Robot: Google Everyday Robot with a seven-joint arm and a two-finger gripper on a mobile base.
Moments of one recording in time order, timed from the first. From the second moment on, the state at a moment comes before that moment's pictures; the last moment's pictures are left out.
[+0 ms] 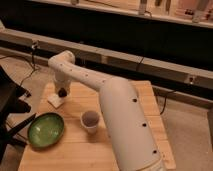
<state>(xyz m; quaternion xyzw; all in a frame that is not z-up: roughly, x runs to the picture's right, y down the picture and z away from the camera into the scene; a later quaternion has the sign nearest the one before) -0.262 0.018 0.899 -0.10 -0.32 -0.70 0.63</state>
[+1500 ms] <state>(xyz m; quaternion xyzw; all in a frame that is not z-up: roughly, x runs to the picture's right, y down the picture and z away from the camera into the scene) -0.293 0.048 0.913 -0.13 -0.36 -0.72 0.58</state>
